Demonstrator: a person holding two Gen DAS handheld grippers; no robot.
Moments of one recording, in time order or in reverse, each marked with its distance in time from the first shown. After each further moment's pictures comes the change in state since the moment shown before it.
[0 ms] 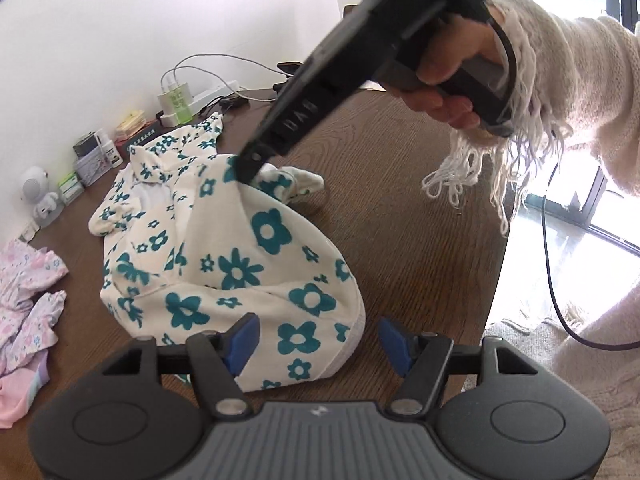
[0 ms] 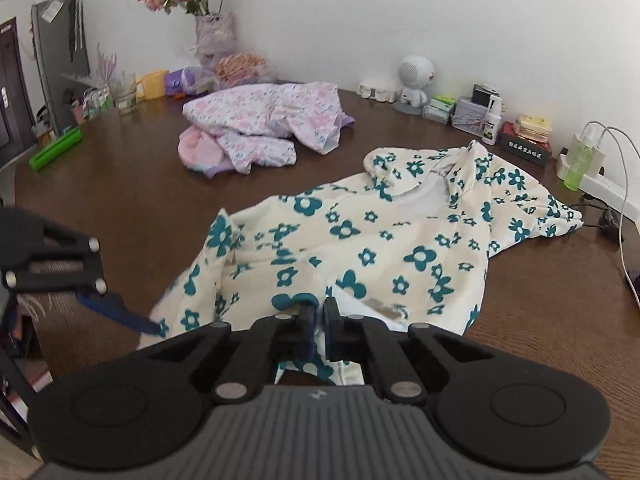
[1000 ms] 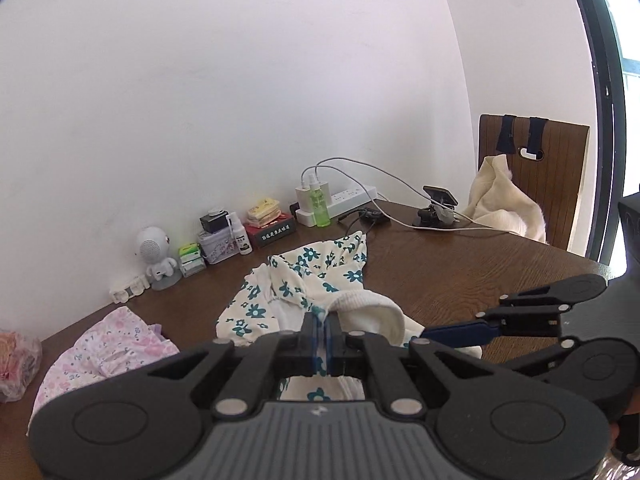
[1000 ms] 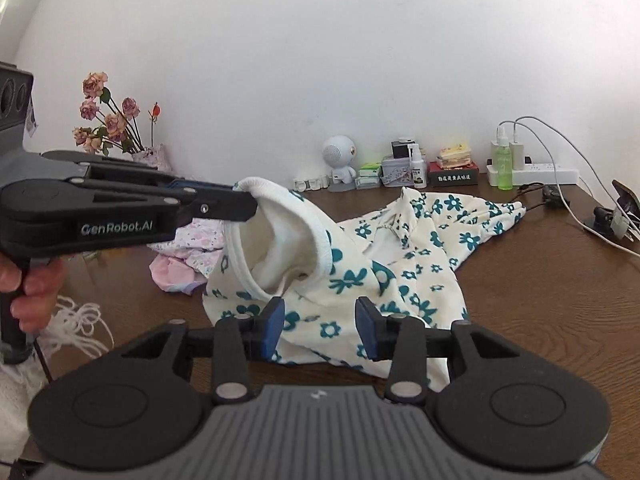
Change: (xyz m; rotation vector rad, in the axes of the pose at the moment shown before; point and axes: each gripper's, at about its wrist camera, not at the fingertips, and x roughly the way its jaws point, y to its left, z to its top) left arm -0.027 0.078 0.089 -0.232 -0.258 0.318; right arm -0.013 0.006 -0.042 0.282 -0.363 -0.128
